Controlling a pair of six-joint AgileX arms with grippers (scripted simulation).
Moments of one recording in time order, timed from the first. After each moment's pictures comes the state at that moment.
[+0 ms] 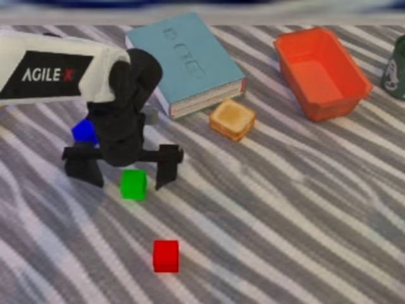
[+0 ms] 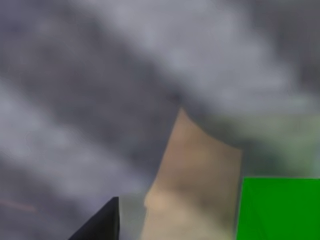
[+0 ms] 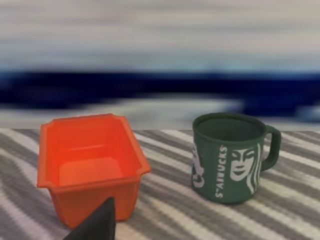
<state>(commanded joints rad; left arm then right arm) -0.43 2.14 1.39 -0.82 0.00 -0.35 0.01 0.00 0.00 0.00 0.00 0.00</state>
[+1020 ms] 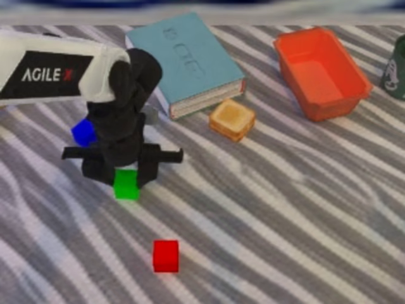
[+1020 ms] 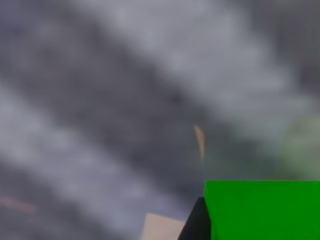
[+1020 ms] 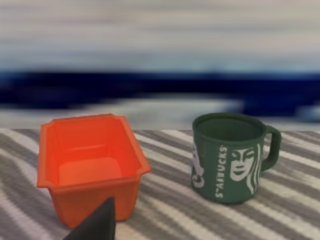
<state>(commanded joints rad) -0.43 2.14 1.39 -0.82 0.00 -0.35 0.01 0.00 0.00 0.00 0.00 0.00</state>
